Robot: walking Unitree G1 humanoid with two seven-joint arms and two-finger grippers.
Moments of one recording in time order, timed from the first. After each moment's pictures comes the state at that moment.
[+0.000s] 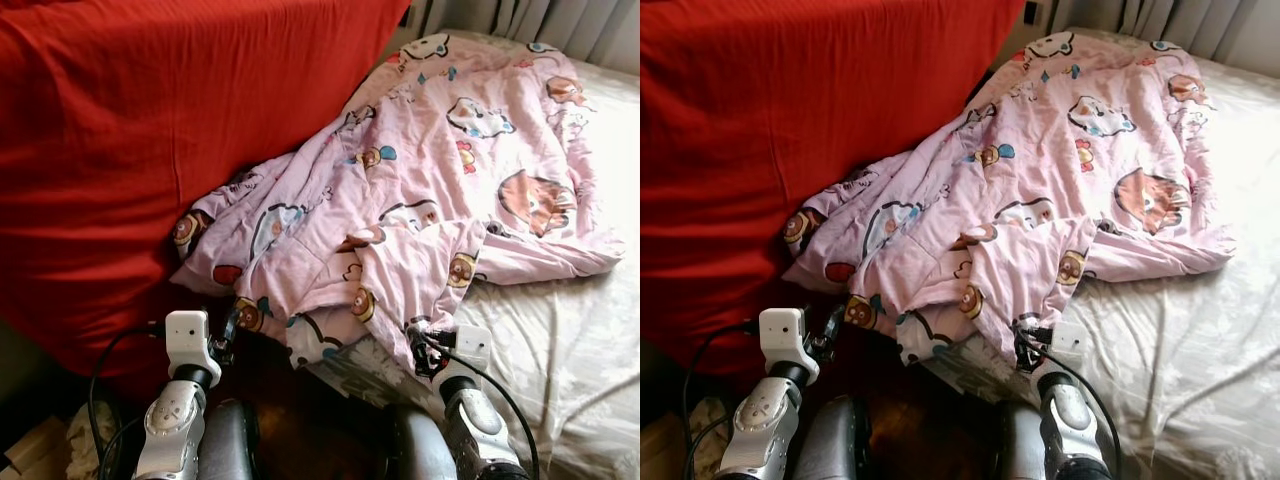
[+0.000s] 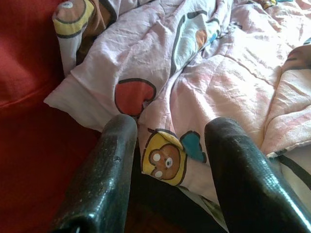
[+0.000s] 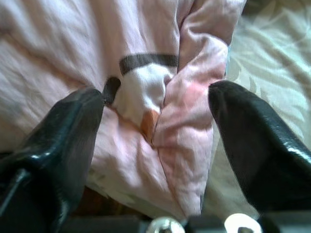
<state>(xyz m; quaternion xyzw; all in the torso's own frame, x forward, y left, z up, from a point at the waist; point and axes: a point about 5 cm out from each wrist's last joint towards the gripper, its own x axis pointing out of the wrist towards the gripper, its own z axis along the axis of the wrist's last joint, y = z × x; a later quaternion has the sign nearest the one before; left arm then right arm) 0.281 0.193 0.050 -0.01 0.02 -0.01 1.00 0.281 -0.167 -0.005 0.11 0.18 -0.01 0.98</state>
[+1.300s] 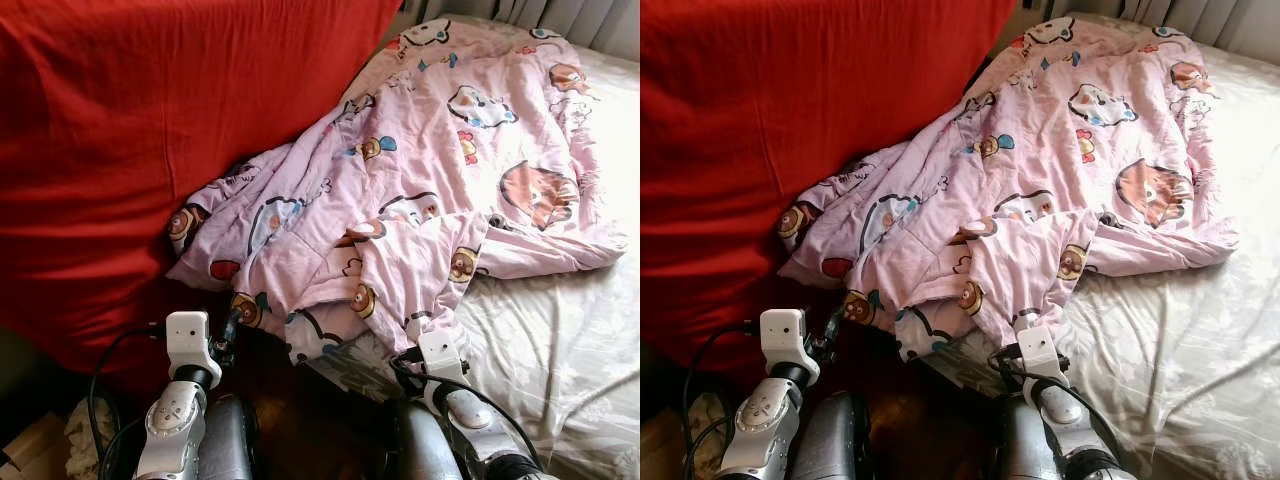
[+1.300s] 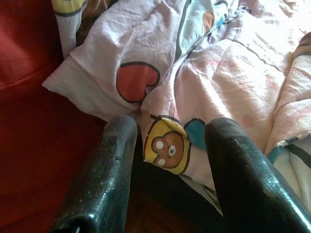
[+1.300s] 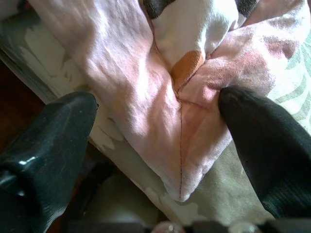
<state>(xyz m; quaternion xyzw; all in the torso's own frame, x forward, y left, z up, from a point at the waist) 0.281 0.192 0.049 -0.01 0.02 0.00 1.00 0.281 -0.164 -0.016 -0.11 0.26 0.08 0.96</state>
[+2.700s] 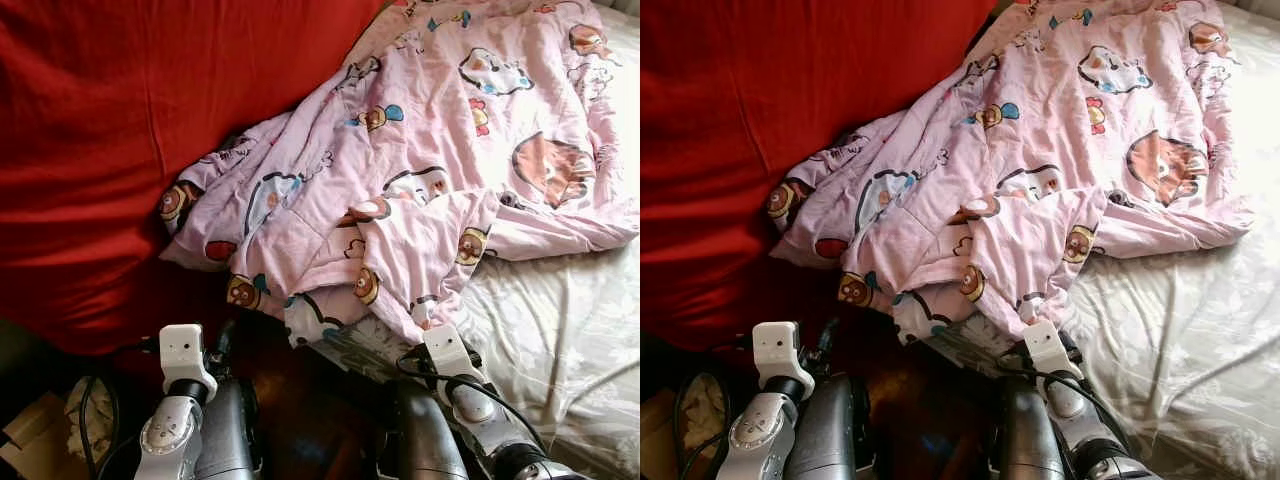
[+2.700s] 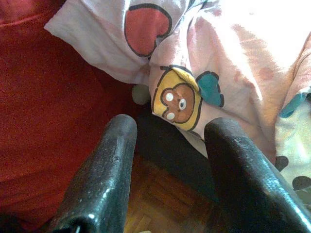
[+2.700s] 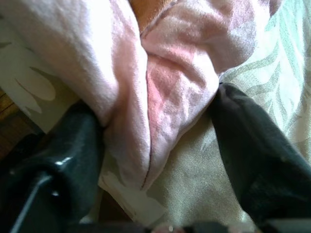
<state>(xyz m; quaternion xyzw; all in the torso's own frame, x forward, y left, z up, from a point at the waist) 0.264 0.195 0.044 -0.01 0.03 0.01 1.00 0.288 -0.181 -0.010 -0.21 0.26 0.02 0.94</state>
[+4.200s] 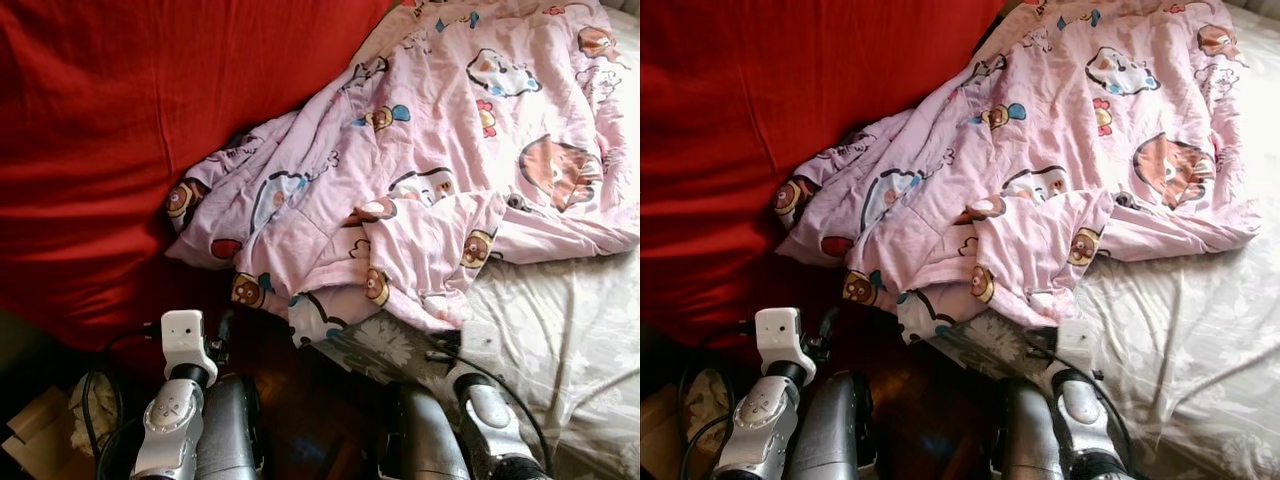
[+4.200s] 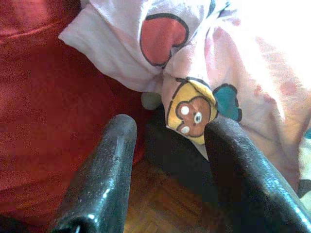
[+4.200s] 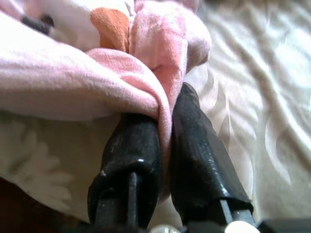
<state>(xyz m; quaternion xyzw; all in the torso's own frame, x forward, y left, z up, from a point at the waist) 0.284 0.199 0.044 -0.01 0.04 0.03 1.00 0.286 -0.190 0.006 0.04 0.15 -0.06 0.99</state>
